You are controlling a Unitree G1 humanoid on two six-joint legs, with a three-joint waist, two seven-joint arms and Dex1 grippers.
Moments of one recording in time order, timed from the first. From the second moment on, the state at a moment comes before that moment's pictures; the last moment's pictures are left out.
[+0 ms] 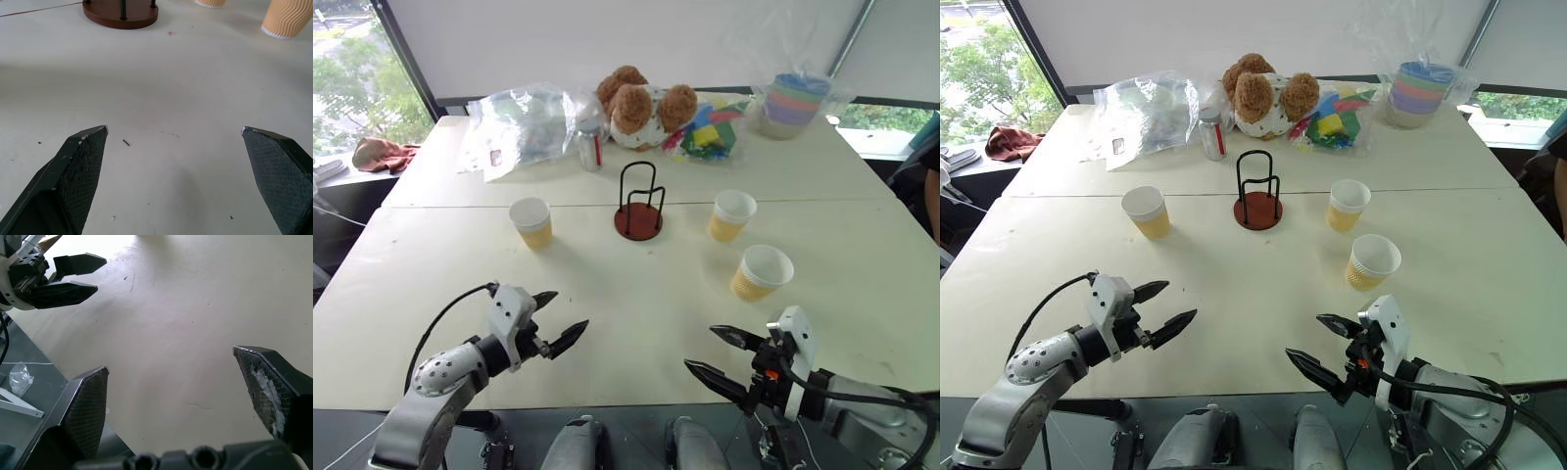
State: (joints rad) left arm 0.16 0.52 0.06 -0.45 -0.43 0.40 -0.65; right arm 0.36 -0.65 -0.16 -0.78 0.69 0.69 0.60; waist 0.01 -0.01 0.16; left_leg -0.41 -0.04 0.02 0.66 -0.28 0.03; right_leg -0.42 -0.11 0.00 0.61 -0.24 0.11
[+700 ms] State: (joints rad) left arm 0.09 0.51 0.06 -0.43 -0.43 0.46 -0.63; right arm 0.25 -0.68 -0.17 -0.77 0.72 0.74 0.60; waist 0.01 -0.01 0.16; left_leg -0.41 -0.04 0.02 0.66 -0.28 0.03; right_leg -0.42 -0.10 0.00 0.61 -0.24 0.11
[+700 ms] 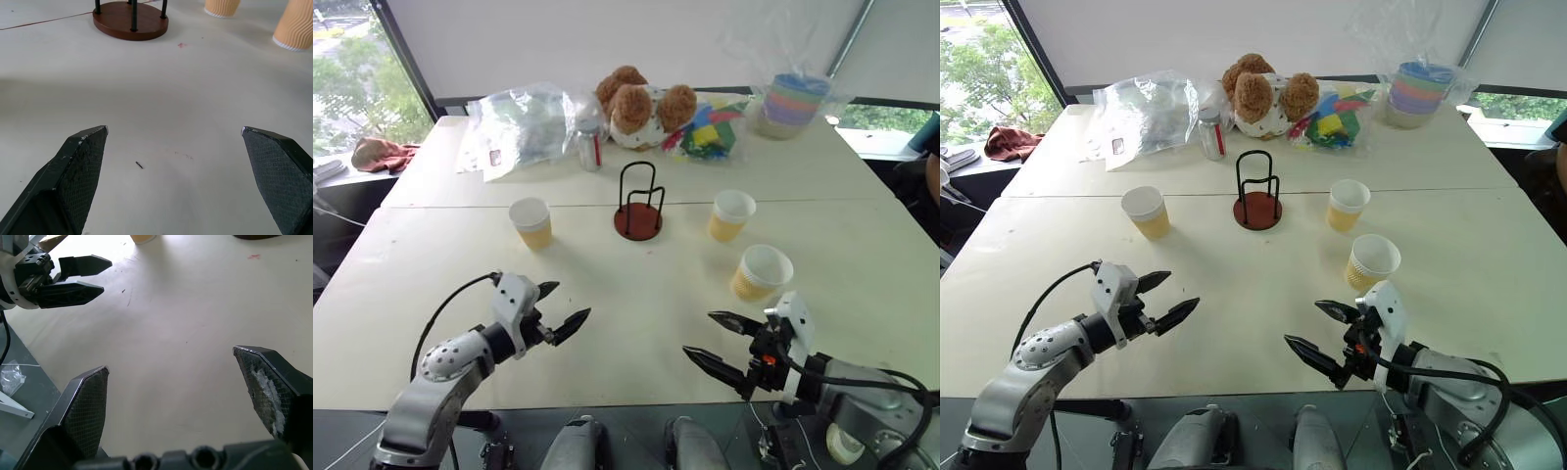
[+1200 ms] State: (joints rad) left arm -0.42 0.85 0.07 -0.22 -0.60 0.66 -1.00; right arm -0.65 -0.89 -0.16 -0.48 1.17 0.94 0.54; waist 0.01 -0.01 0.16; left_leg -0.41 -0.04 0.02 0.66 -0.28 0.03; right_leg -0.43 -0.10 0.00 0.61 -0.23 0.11
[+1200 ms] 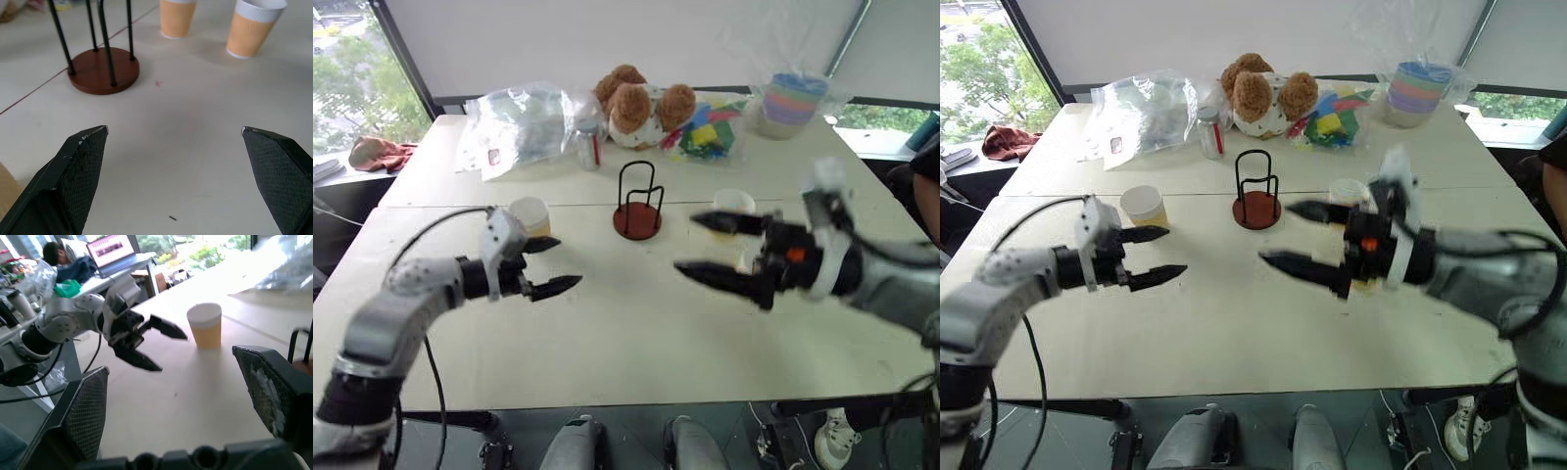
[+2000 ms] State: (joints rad) left arm -0.50 0.86 0.12 -0.10 -0.60 0.67 -1.02; right arm -1.12 -0.43 0.26 0.79 0.21 0.28 0.88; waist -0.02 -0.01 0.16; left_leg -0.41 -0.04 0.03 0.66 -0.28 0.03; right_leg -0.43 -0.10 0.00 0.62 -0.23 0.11
